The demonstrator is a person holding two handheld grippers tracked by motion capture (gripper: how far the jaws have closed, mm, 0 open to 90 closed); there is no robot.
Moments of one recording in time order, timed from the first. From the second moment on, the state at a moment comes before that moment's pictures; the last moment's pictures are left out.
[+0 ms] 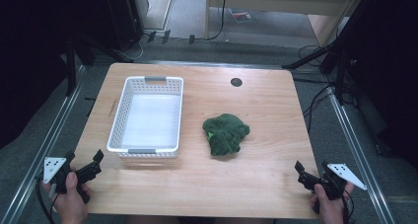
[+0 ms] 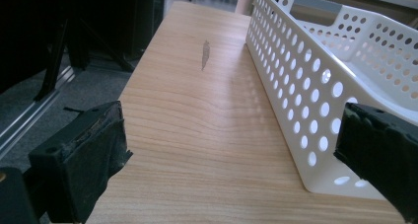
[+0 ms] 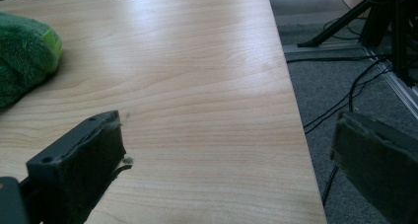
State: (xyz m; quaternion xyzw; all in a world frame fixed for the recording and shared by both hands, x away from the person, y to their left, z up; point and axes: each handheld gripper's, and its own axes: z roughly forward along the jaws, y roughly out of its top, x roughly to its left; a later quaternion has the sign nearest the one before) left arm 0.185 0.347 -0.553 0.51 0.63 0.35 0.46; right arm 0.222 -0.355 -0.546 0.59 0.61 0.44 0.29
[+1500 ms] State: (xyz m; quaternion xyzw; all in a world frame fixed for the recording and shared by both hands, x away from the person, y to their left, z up) left arm 0.175 0.353 -0.511 0.50 0.65 0.36 0.45; right arm 0.224 -0.354 -0.546 0.59 0.61 0.43 0.30
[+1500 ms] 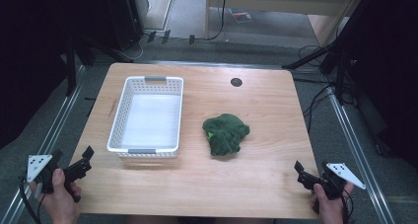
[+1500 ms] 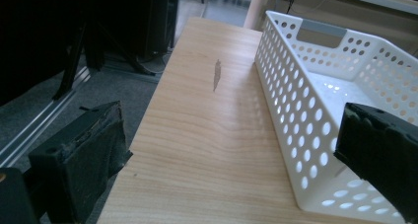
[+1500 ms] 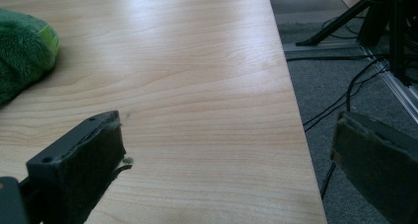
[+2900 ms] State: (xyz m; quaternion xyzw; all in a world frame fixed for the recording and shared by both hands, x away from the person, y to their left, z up) left arm 0.228 0.269 -0.458 0.57 0.59 0.30 0.48; right arm 0.224 -0.354 -0.546 0.60 0.61 0.43 0.29
